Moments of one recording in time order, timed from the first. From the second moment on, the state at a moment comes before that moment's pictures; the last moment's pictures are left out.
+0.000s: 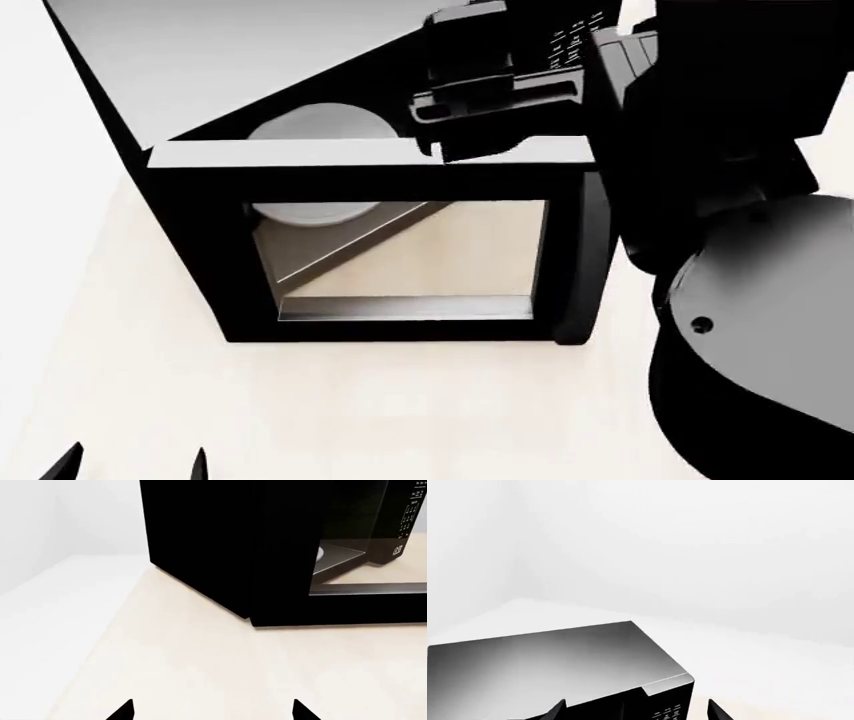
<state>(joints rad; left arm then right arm) -0.02 -0.31 0.36 0.04 -0.27 0.12 -0.34 1.25 0.54 -0.22 -0.49 1.36 1.19 0.86</state>
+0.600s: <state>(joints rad) -0.02 -0.31 0.37 0.04 -0.28 0.12 -0.35 1.77 0.43 -0.47 0.28 1.30 1.39 0.50</state>
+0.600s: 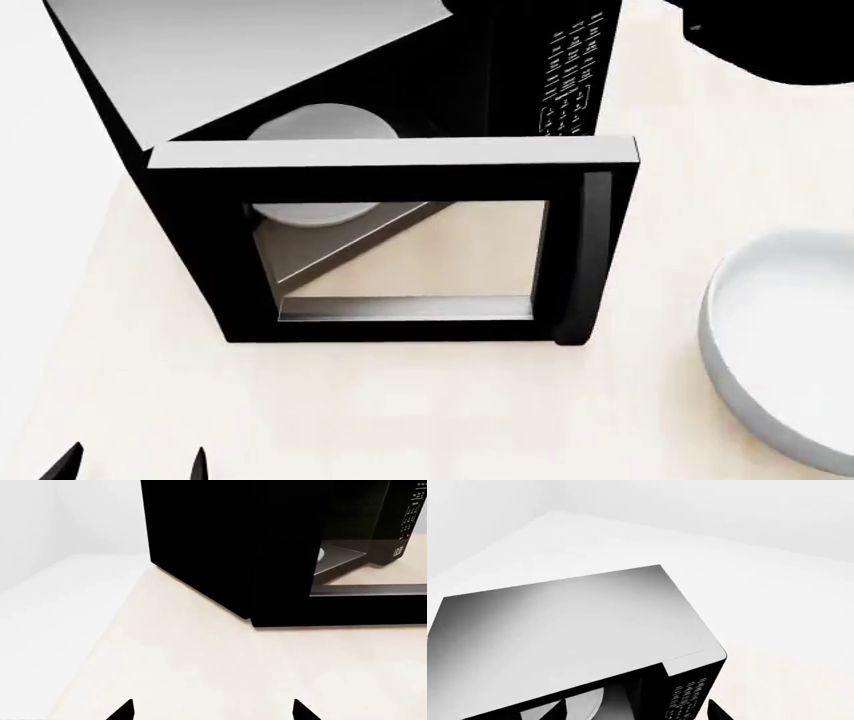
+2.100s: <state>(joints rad) -0.02 -0.32 0.38 0.03 -0.30 0.13 -0.36 1.97 0.12 -0.95 1.26 0.86 1.07 -0.16</state>
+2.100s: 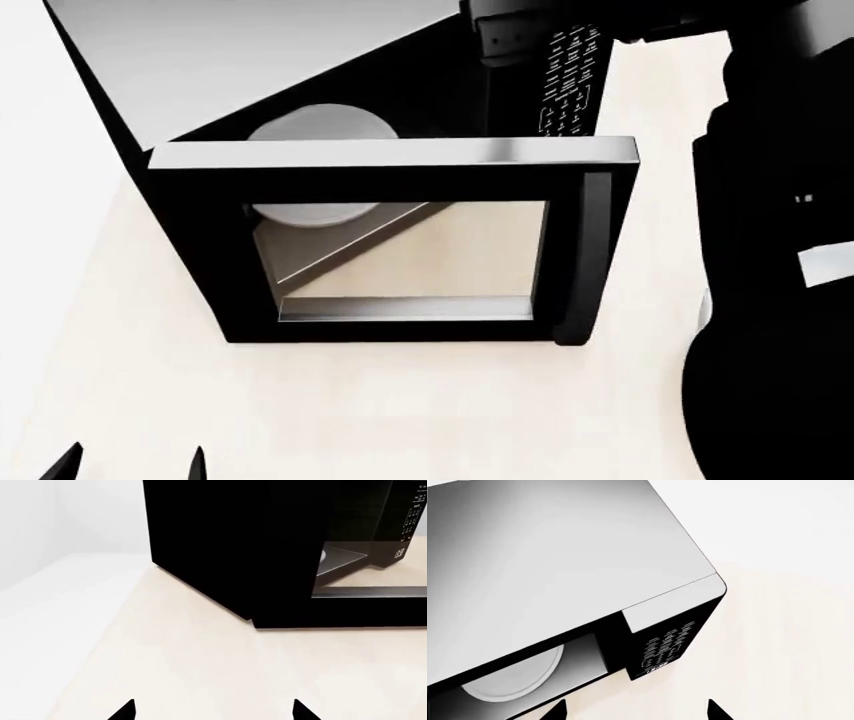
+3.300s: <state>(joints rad) -0.03 -0.33 0.39 0.03 -0.31 0.13 -0.37 1.79 0.16 -0.82 1.13 0.77 1.12 -0.11</state>
